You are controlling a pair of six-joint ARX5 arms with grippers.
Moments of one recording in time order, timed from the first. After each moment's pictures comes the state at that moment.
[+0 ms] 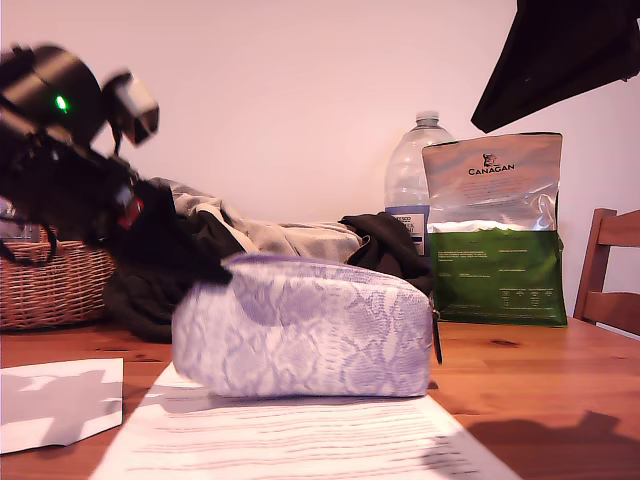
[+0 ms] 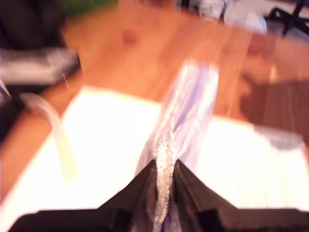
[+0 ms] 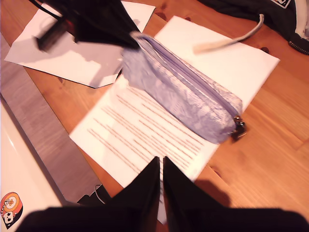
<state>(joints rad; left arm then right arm) -0.33 1.59 0.77 0.02 0.73 0.45 0.50 1.03 0.88 -0.68 -0.38 -0.13</state>
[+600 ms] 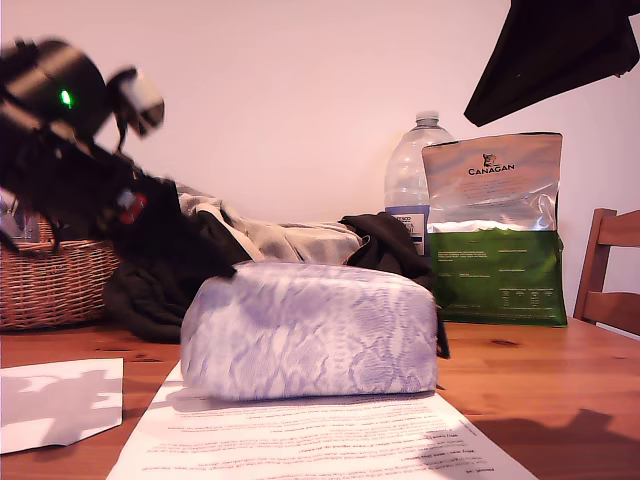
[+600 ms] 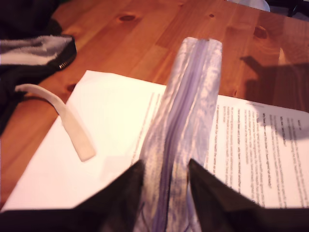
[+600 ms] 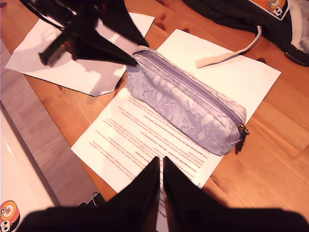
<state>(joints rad) -0.34 1.54 0.77 0.01 0.70 0.51 0.50 1.03 0.88 -0.64 -0.38 -0.13</state>
